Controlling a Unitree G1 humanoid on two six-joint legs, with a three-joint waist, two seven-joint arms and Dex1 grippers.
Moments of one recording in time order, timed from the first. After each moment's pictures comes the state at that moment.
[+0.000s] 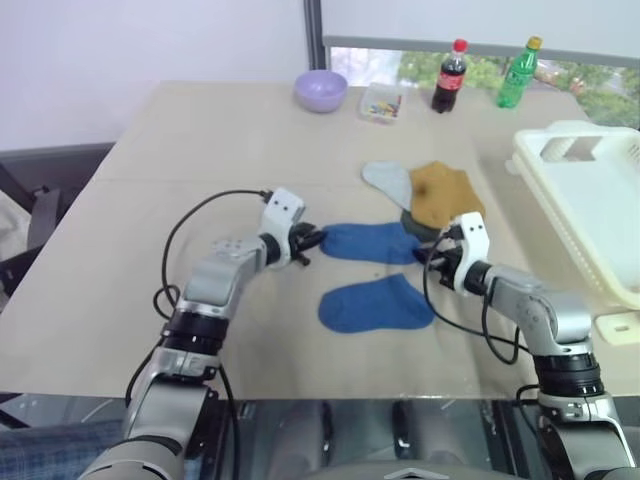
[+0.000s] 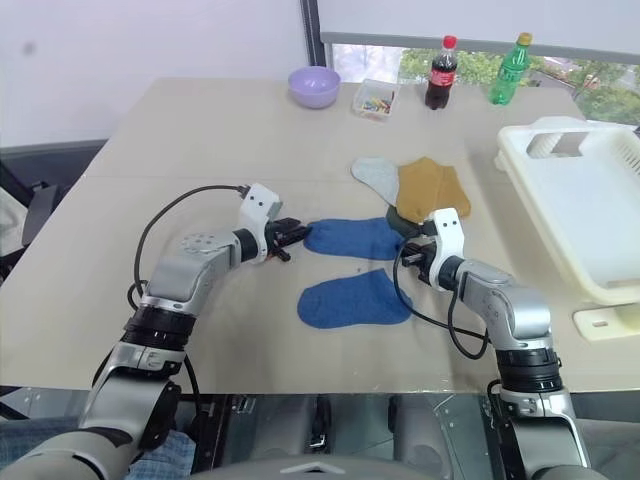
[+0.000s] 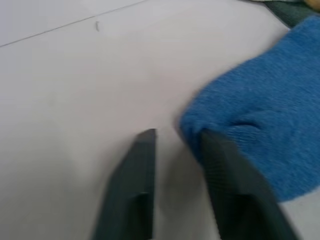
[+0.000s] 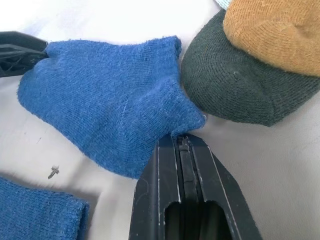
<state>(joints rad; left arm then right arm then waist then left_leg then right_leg) -0.56 0.43 -0.11 0.18 -0.22 0.63 -0.60 -0.37 -0.32 -0.03 -0.11 0.47 0.90 0.42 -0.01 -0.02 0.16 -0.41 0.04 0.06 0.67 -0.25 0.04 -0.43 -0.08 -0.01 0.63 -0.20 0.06</state>
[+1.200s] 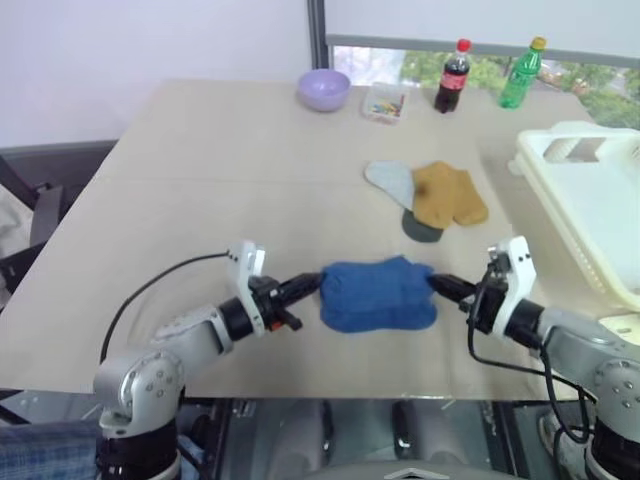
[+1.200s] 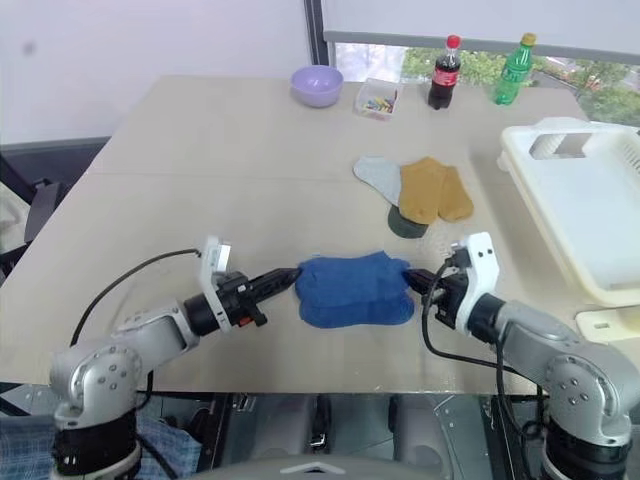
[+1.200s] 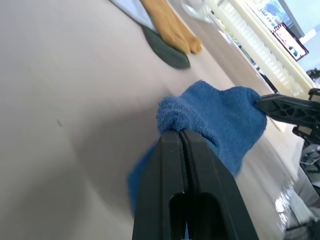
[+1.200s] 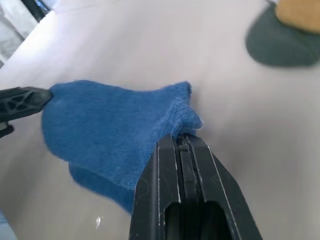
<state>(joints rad) -0.02 0.38 0.28 -0.59 -0.88 1.11 -0.48 -0.05 -0.36 -0.34 -0.73 0.95 1.30 0.23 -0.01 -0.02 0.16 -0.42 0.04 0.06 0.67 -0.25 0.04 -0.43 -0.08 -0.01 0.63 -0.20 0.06</state>
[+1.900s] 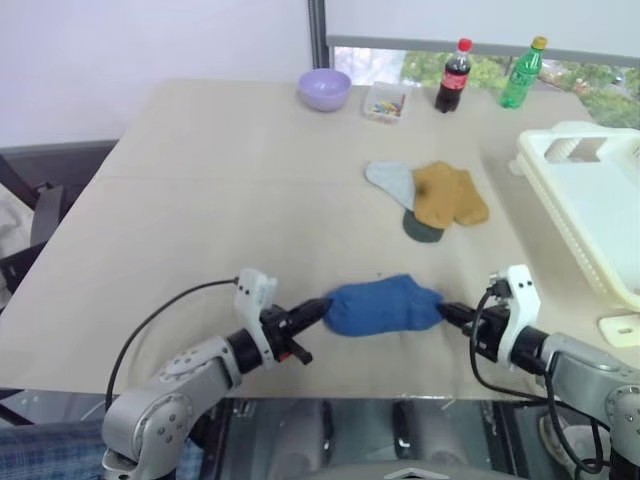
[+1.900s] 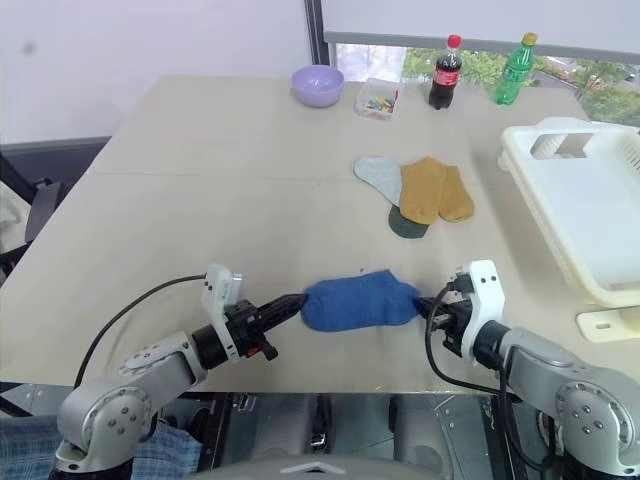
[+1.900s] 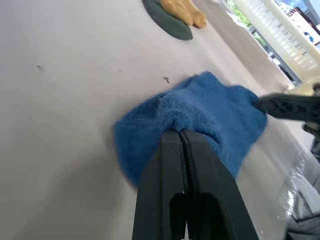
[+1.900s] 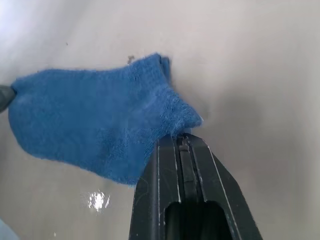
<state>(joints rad) 0.12 0.40 0.15 -0.61 -0.81 0.91 -0.45 0.06 -0.40 -0.31 -0.74 1.03 1.29 0.10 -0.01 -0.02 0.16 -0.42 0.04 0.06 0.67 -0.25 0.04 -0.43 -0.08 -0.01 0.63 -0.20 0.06</state>
